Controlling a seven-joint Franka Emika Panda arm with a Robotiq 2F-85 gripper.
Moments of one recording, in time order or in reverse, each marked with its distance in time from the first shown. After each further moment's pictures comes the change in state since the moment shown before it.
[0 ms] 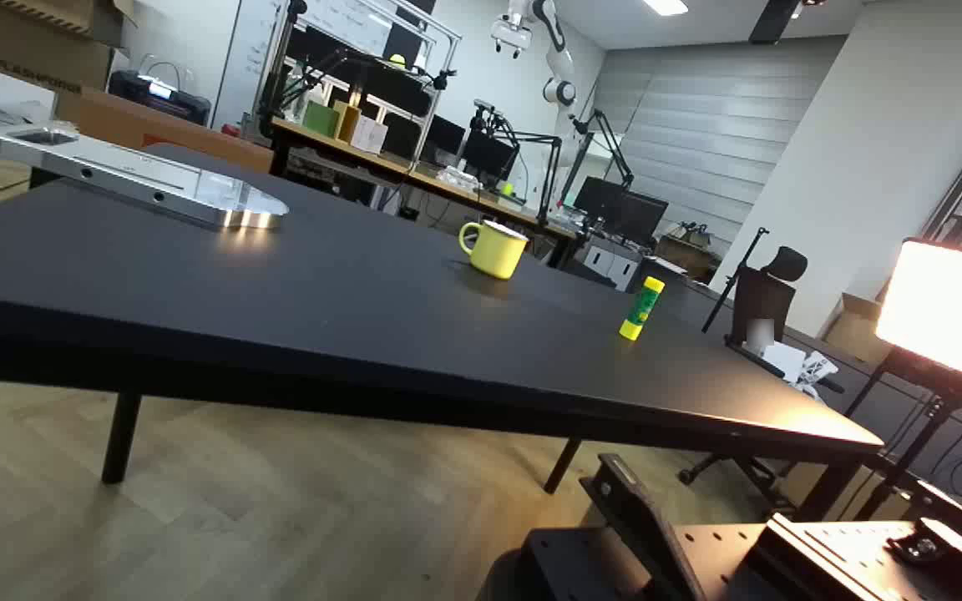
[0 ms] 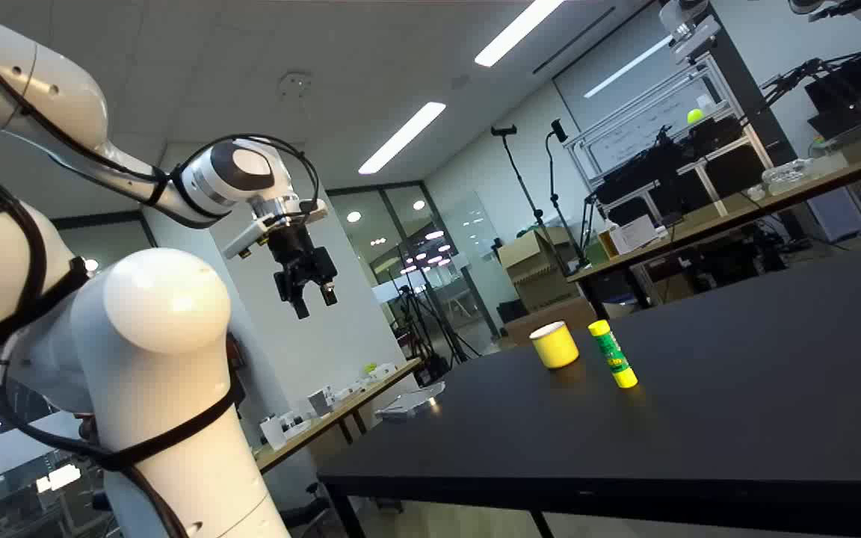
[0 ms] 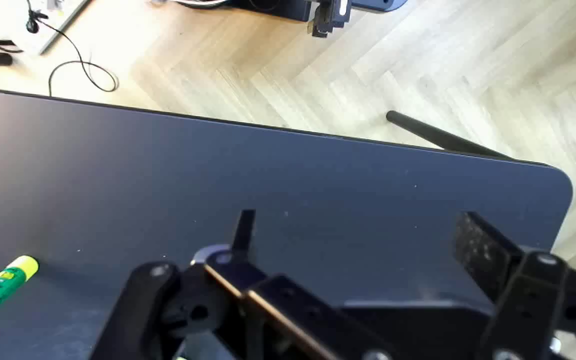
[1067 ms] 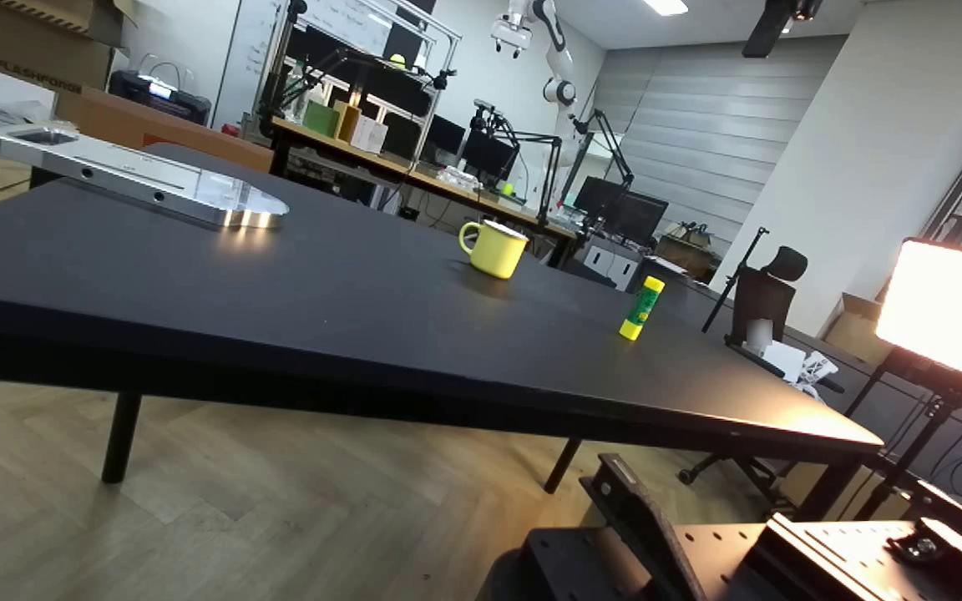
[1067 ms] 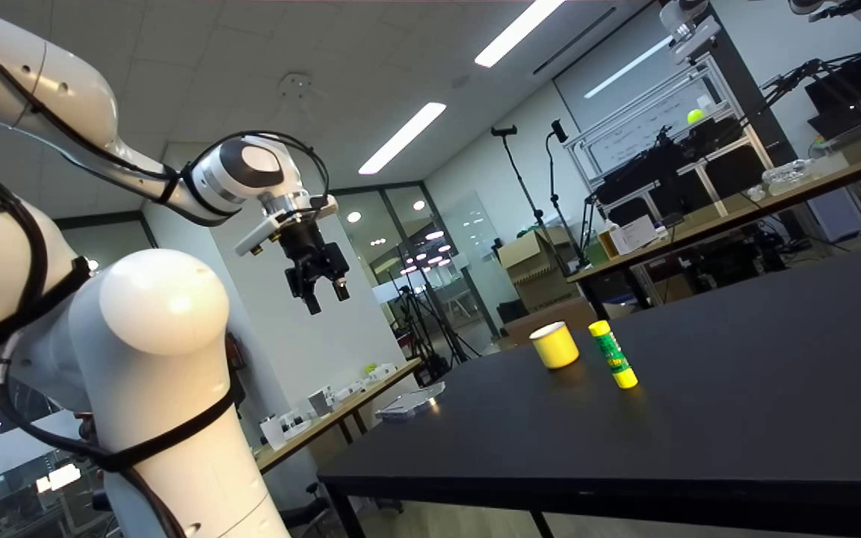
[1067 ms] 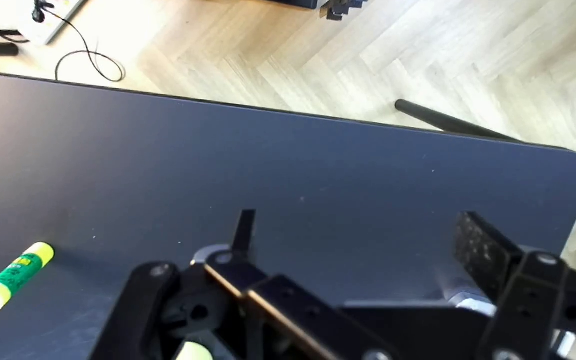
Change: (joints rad) arm -0.027 0.022 -0.031 0.001 -0.031 0.034 -0.033
